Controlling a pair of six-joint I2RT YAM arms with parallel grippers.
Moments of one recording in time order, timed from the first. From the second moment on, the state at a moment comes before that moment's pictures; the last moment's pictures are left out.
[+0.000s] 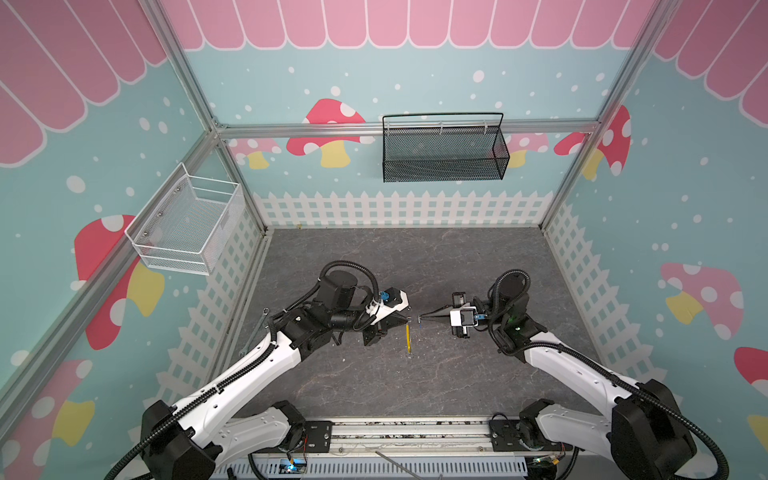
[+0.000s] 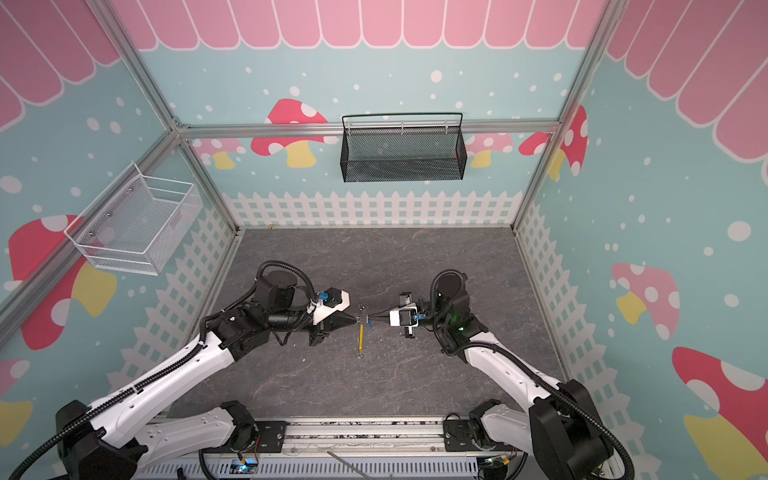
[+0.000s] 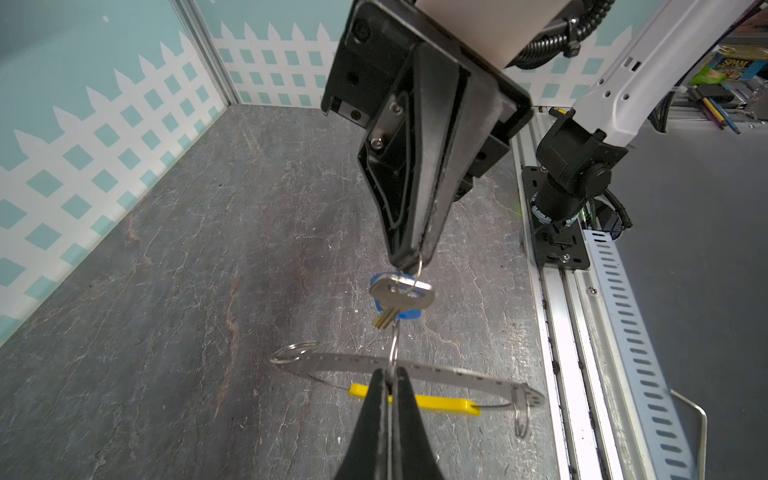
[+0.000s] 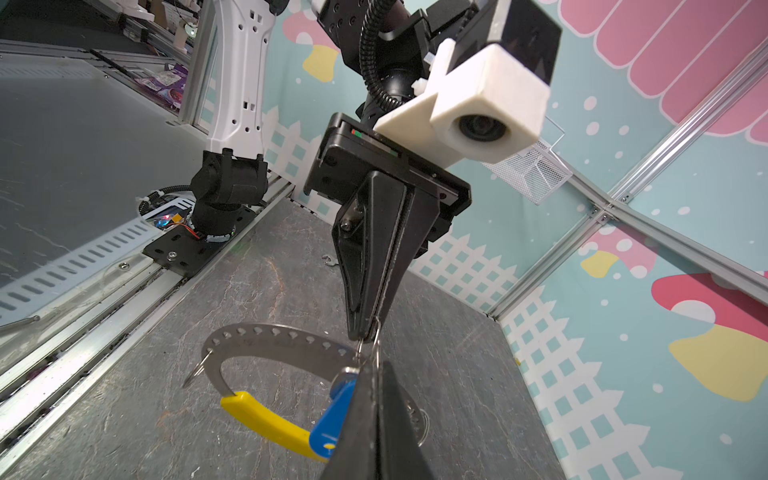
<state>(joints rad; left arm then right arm) -0.65 1.10 0.94 -0.40 0.63 0.42 0.47 1.17 0.64 0.48 -1.16 -0.62</state>
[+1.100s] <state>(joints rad) -0.67 1.16 0.99 -0.43 0.67 0.42 0.47 1.16 0.64 0.39 -1.16 -0.75</state>
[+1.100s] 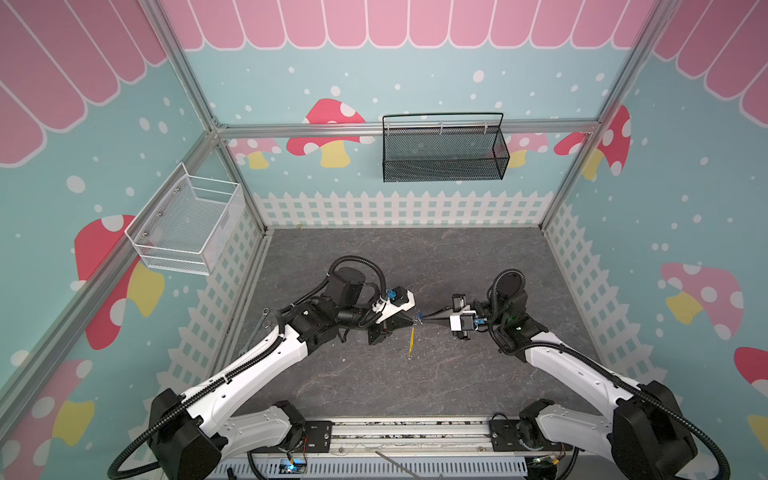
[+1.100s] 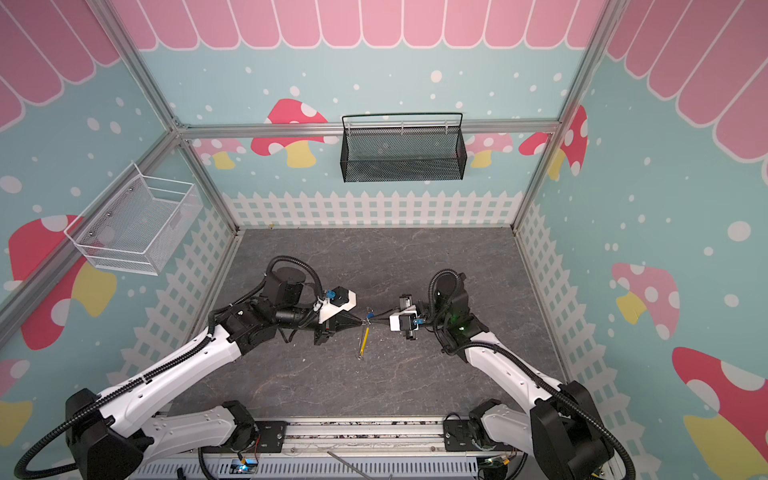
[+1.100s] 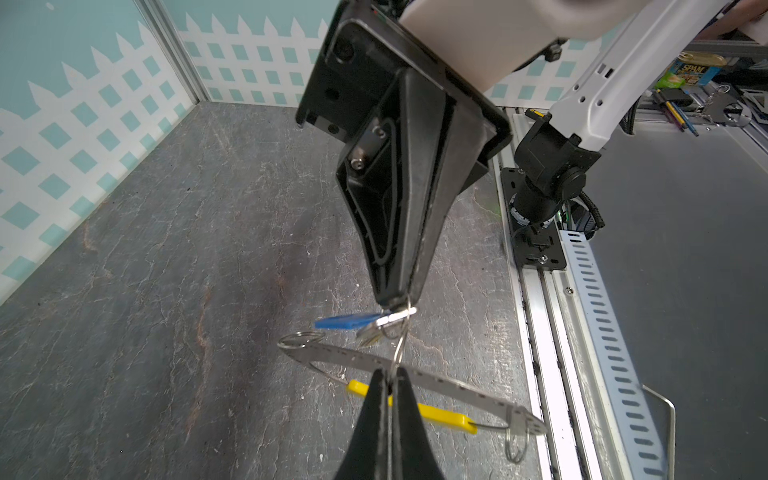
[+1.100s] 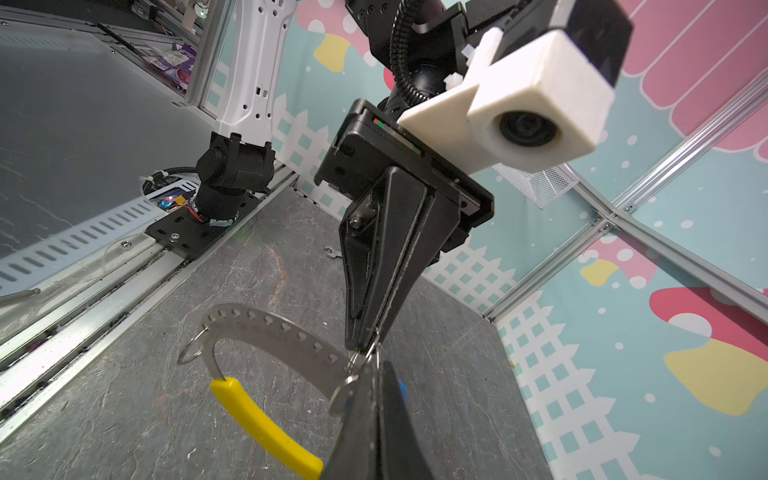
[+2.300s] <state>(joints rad) -0.63 1.16 1.00 -0.33 0.73 0.28 0.47 1.10 0.60 0.38 -1.06 -0.88</state>
